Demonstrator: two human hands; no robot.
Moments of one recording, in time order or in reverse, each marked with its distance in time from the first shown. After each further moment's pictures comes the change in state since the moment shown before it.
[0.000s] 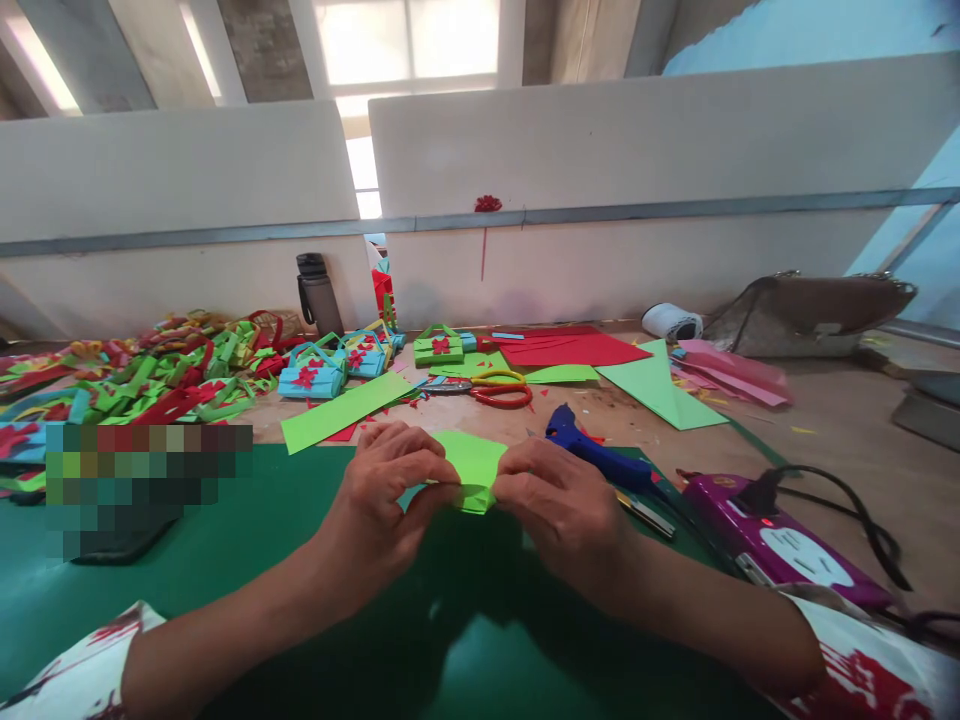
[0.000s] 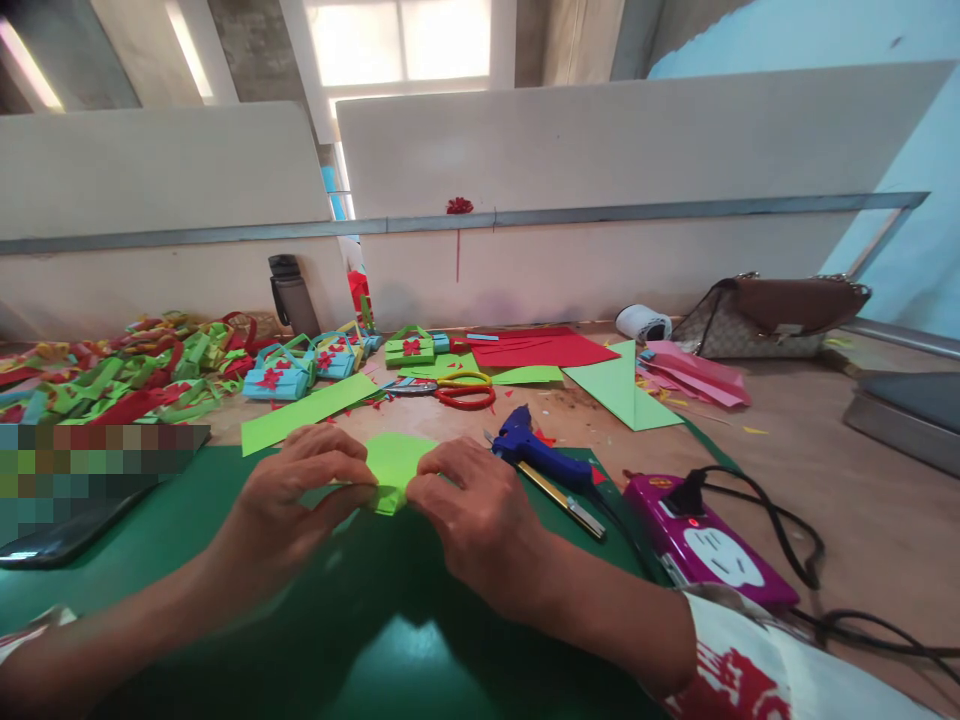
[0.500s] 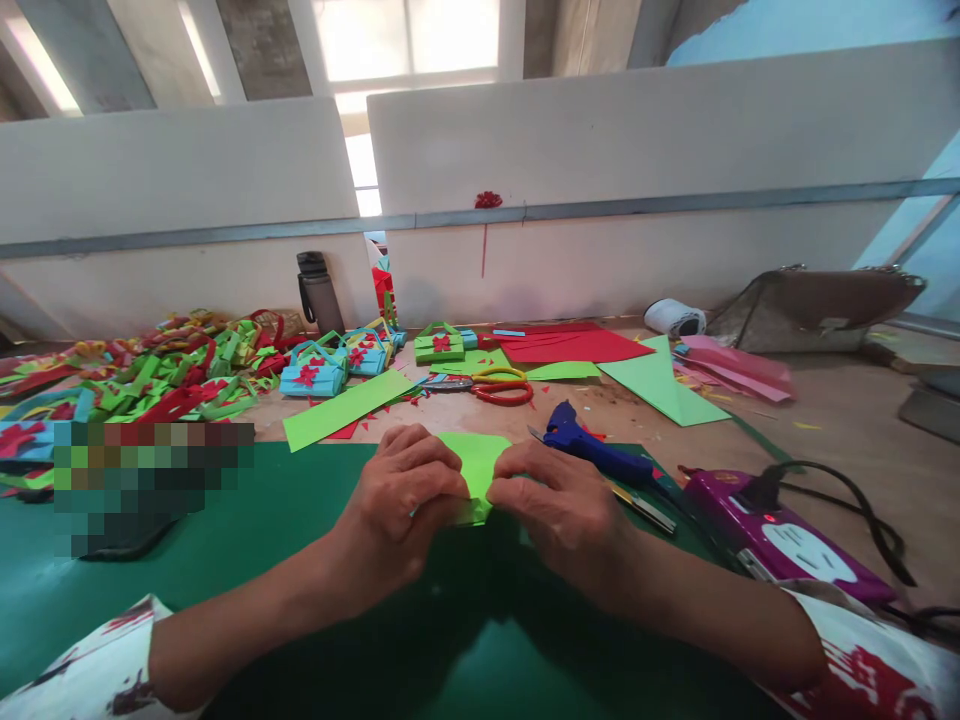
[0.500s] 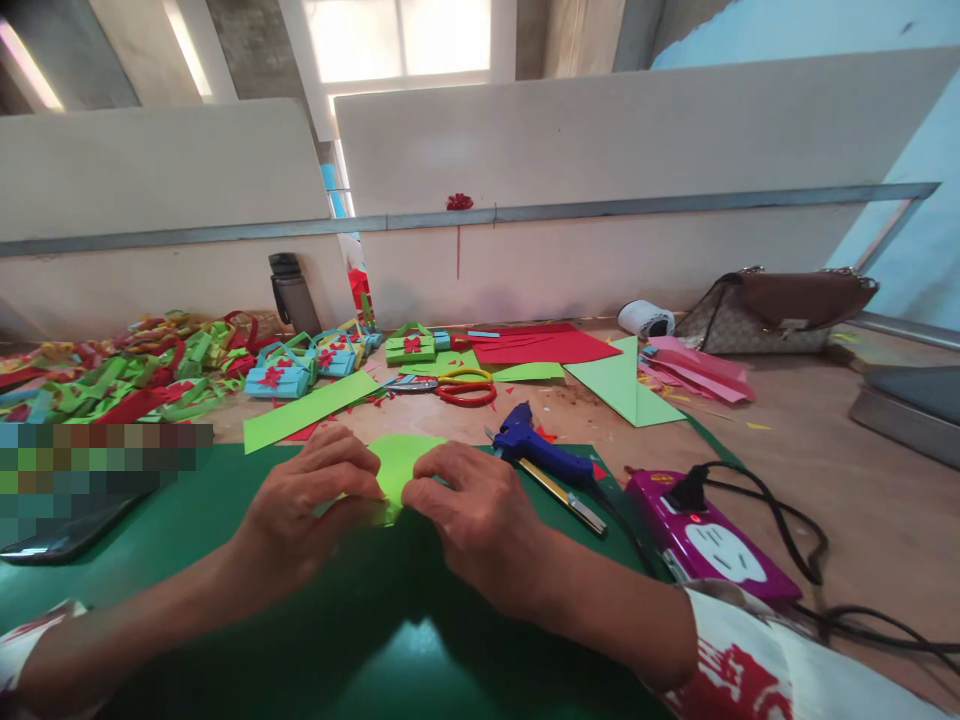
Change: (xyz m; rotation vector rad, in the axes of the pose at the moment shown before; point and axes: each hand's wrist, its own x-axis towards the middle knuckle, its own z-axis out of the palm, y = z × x) left_hand -0.001 -0.006 0.008 -0.050 -0.012 0.152; right_hand 0.001 0.001 -0.001 0.009 -0.016 -0.057
